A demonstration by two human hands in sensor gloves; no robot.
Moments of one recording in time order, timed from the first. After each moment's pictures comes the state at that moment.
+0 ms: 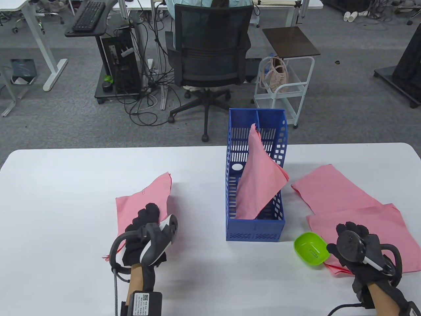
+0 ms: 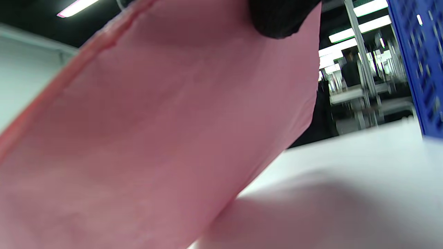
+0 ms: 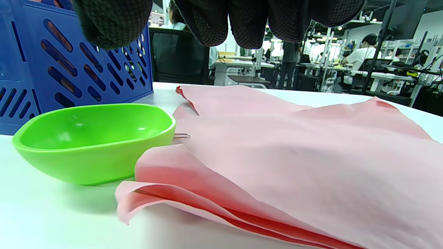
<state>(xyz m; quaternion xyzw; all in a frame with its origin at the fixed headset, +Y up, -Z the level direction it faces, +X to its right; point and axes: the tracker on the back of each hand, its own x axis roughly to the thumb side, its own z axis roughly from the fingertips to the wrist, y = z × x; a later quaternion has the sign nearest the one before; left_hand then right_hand) -0.187 -0.633 -0.339 0.12 0.13 -0.10 0.98 0.329 -0.701 -0.334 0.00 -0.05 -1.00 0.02</state>
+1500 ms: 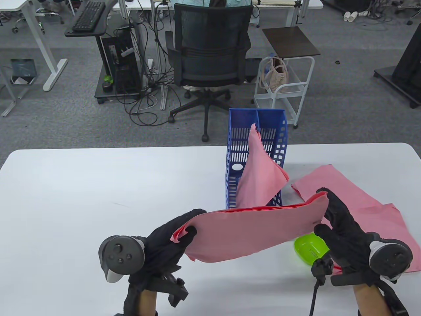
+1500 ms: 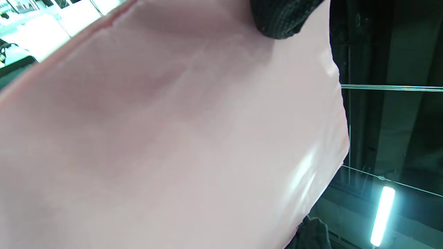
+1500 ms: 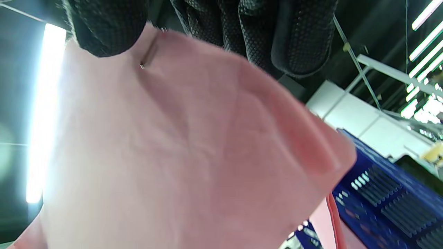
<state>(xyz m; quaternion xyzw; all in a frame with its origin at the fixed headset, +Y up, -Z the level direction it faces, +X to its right) -0.164 -0.566 -0.280 0.15 -0.31 0.46 0.82 0.271 -0.591 -0.297 -0.26 0.28 -0.80 -0.45</state>
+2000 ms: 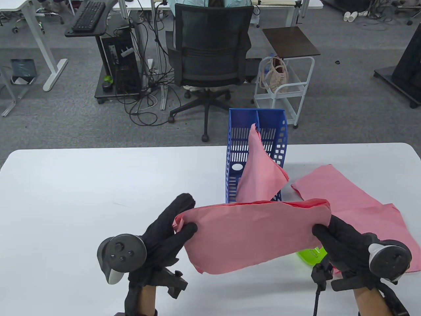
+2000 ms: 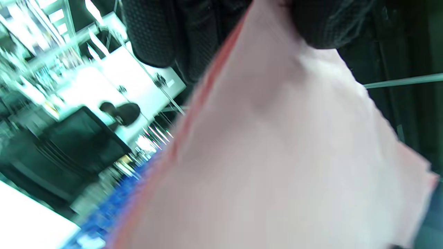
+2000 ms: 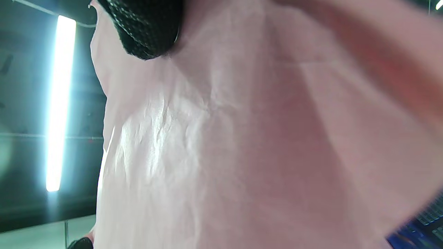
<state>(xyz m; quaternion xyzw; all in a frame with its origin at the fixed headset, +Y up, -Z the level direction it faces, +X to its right) -0.179 -0.572 -0.284 0.20 -0.20 0.39 0.87 0.263 -0.588 -0.290 -0.29 0.28 -0.81 -0.43</state>
